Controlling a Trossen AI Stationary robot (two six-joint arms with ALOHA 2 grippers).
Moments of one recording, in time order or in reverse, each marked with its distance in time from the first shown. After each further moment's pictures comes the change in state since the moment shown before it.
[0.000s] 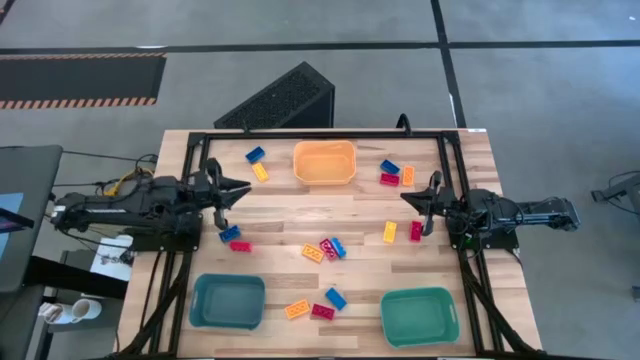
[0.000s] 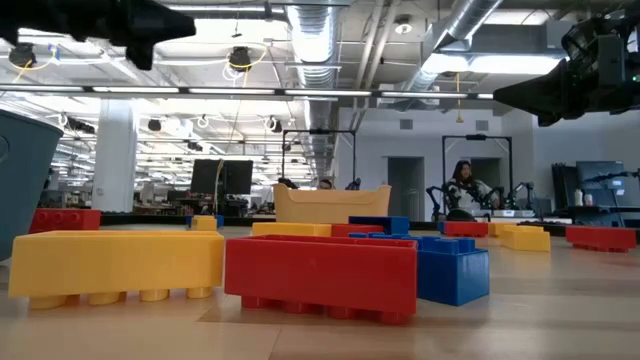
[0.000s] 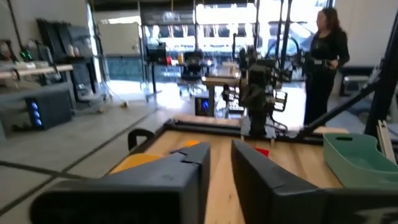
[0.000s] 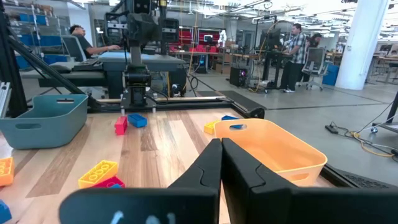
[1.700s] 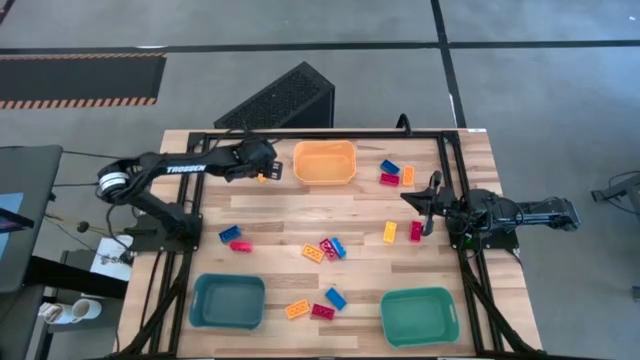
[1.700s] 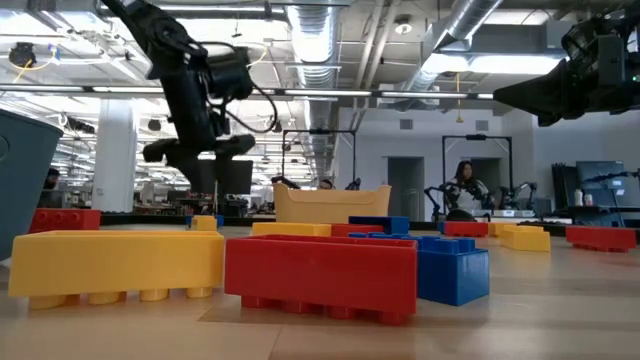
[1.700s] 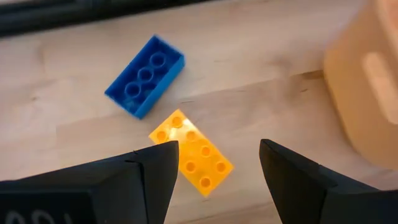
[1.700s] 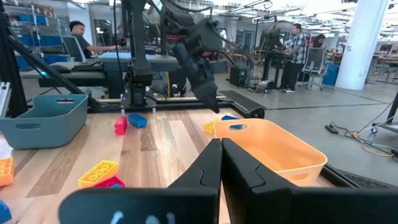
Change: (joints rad) left arm 0.492 1.073 0.498 -0.592 -0.166 -0.772; right arm 0.000 0.000 0.000 0.000 0.000 0.000
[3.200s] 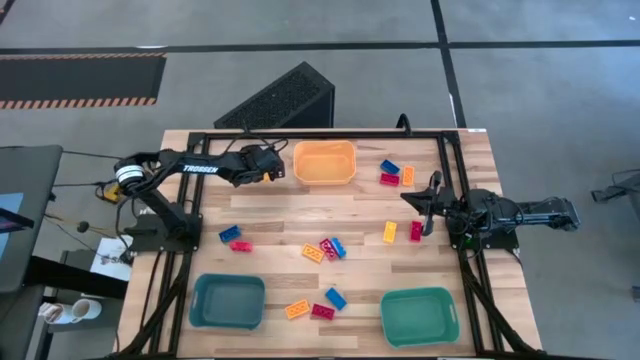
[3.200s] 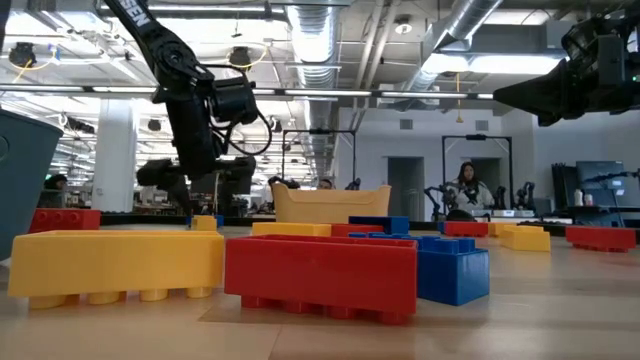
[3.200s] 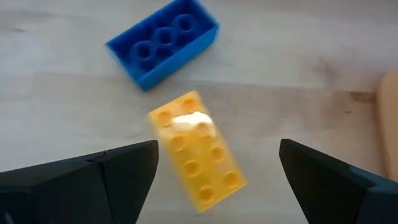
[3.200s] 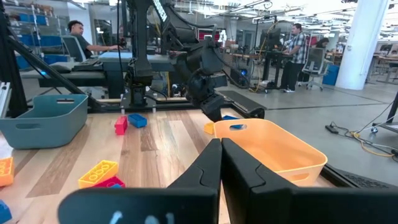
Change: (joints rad) left arm -0.023 0.126 -0.037 0.094 -0.078 -0.288; right arm 0.000 0.000 0.000 0.000 0.001 0.000
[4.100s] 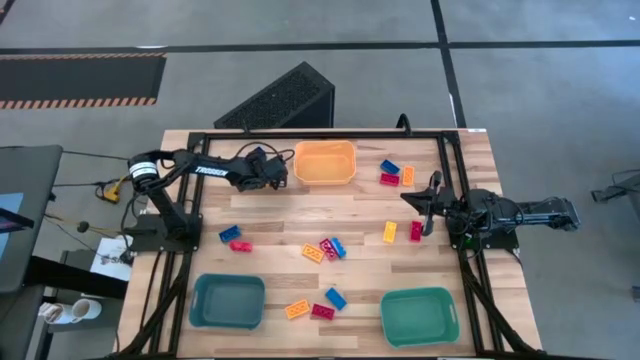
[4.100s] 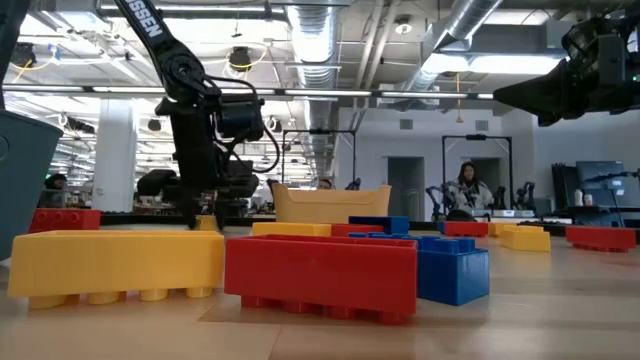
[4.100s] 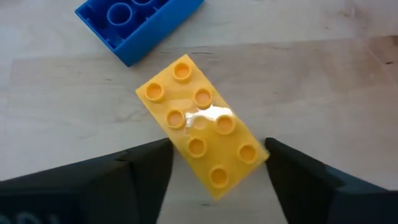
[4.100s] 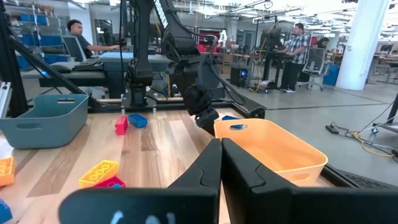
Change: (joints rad) left arm -0.056 0.099 0.003 -0.022 0.004 0.037; right arm 0.000 0.000 0.000 0.000 -0.002 0.000
